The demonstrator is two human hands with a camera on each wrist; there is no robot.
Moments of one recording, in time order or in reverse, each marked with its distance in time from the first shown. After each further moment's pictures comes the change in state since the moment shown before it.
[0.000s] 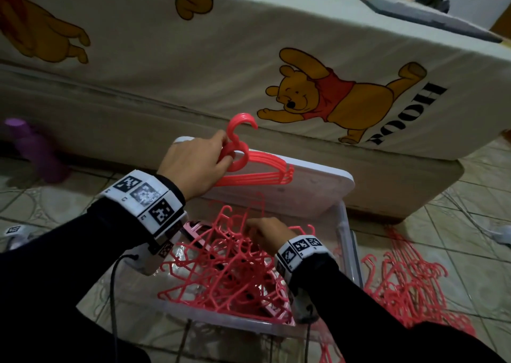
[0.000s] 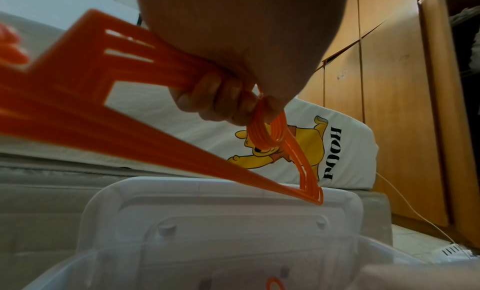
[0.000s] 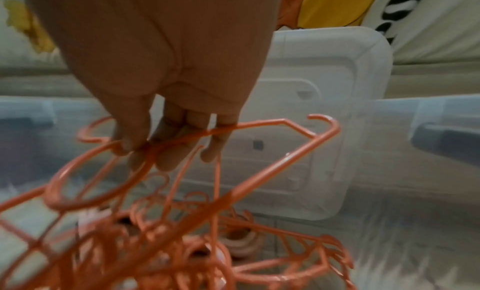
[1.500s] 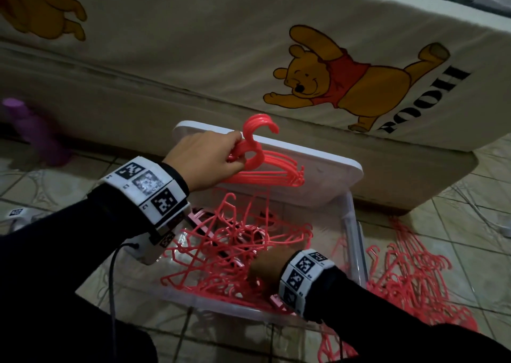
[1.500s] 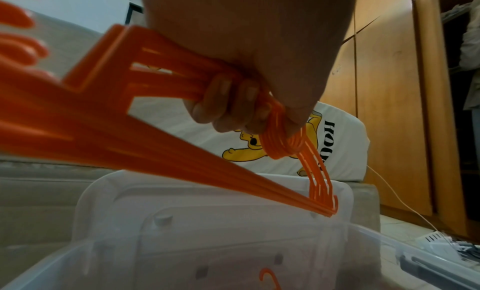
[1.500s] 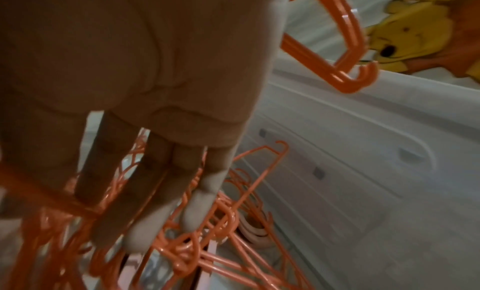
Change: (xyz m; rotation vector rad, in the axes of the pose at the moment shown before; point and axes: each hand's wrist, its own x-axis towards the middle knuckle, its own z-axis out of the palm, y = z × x) left_hand -0.001 -0.003 0.011 -0.067 -0.134 0.135; right_hand -0.042 -0.012 0.034 -0.542 -0.456 -0.208
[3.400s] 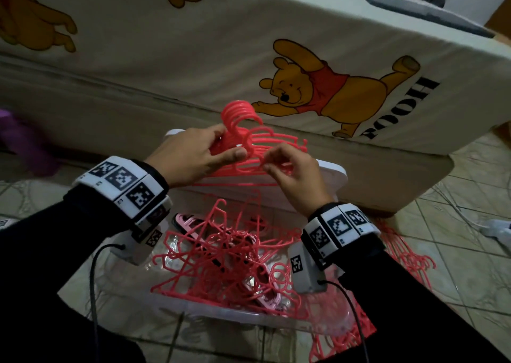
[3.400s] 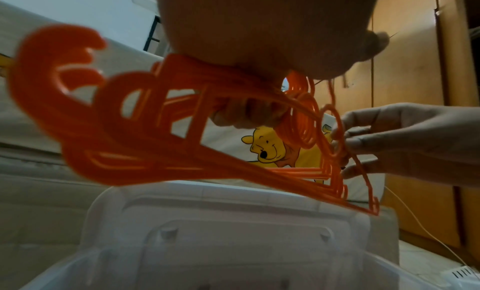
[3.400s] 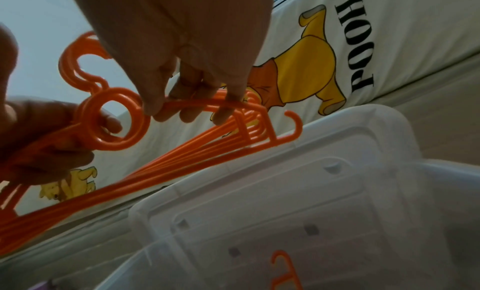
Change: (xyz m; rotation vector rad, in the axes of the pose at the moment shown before) left_hand 0.003 -0.002 -0.020 -0.258 -0.021 -0.047; right_hand -0.060 0.043 -0.106 0.712 1.299 -0.024
